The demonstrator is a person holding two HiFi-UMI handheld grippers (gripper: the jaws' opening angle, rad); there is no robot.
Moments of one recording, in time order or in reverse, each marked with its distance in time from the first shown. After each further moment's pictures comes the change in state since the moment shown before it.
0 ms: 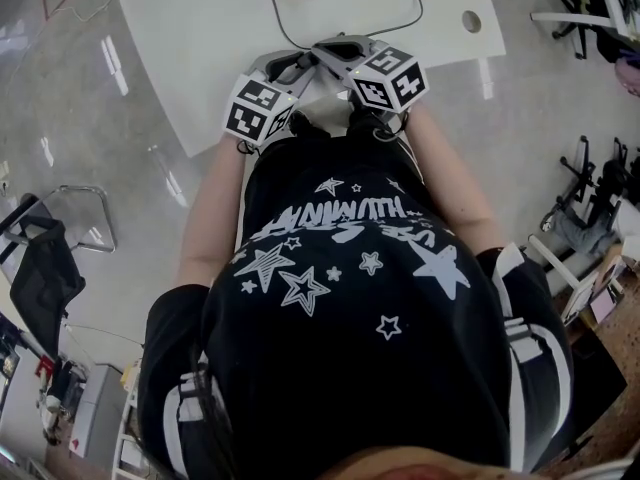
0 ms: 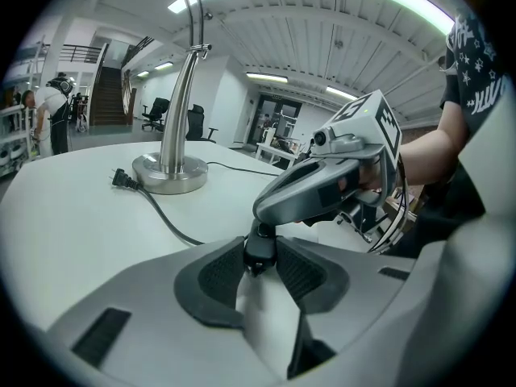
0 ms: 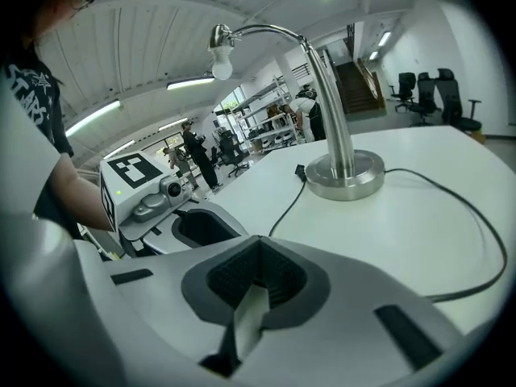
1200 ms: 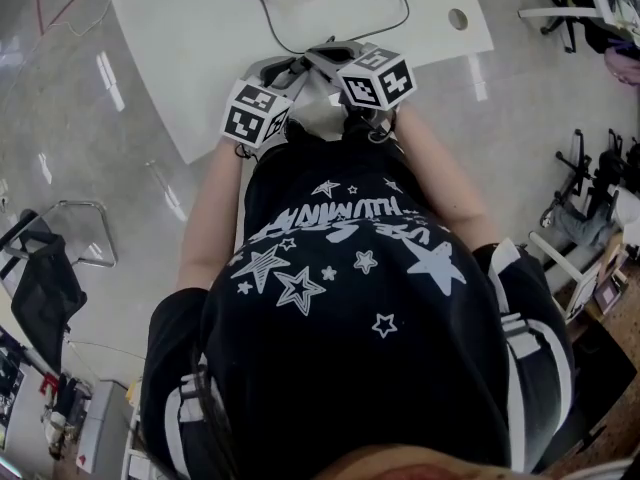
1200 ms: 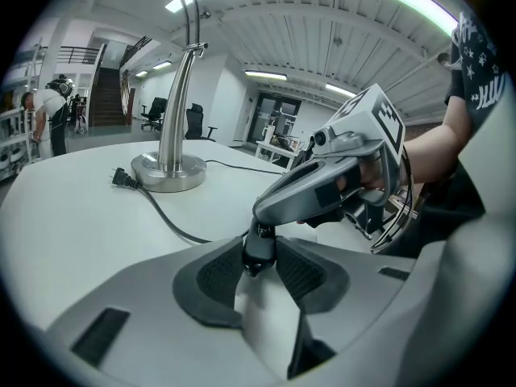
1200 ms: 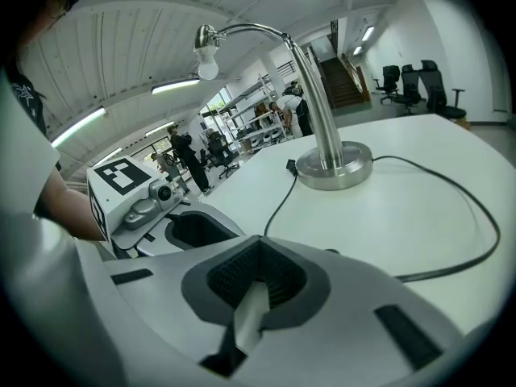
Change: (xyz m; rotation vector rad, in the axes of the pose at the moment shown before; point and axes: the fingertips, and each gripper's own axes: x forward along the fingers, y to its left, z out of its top) left arm -0.004 0.001 -0.006 0.008 0.016 0.003; right arm 0.006 0.000 -0.006 0.089 0.010 -0.051
